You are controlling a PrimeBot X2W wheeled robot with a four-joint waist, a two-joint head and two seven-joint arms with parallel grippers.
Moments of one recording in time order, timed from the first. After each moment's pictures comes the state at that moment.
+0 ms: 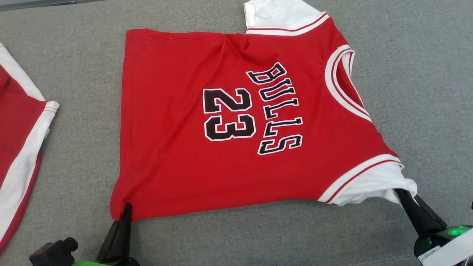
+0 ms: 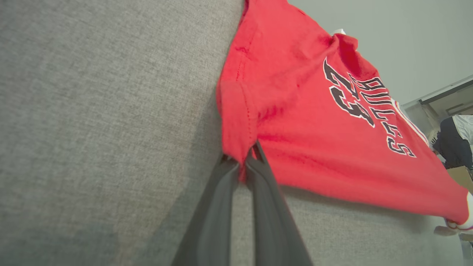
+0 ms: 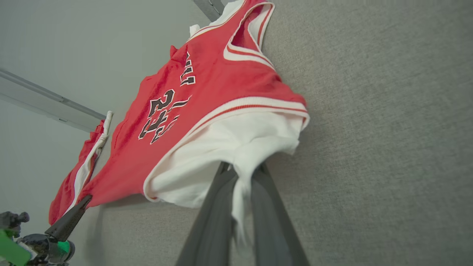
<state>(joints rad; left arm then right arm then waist) 0.13 0.37 -0.34 -0.03 -0.98 0.05 -0.25 0.16 -0.62 0.27 -0.16 1.11 0.13 -0.17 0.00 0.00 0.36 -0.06</state>
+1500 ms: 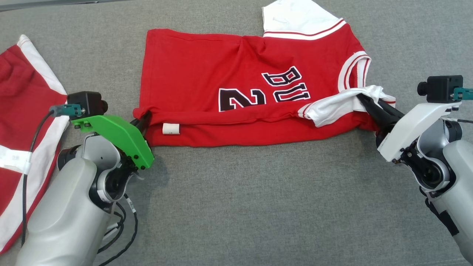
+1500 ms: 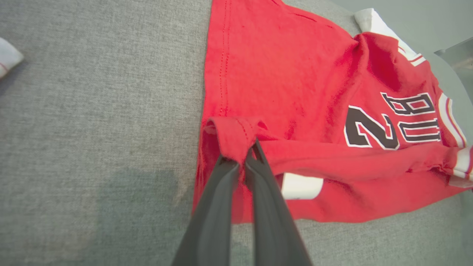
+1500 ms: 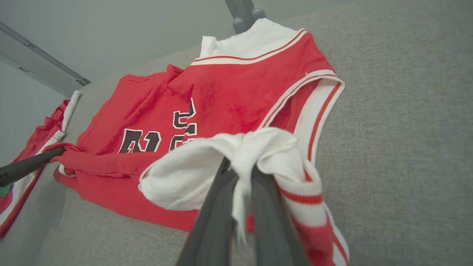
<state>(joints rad) -0.60 0.35 -0.51 0.38 -0.97 0.11 0.31 -0.53 -0.47 0.38 0.27 0.93 0.13 0.19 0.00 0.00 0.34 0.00</state>
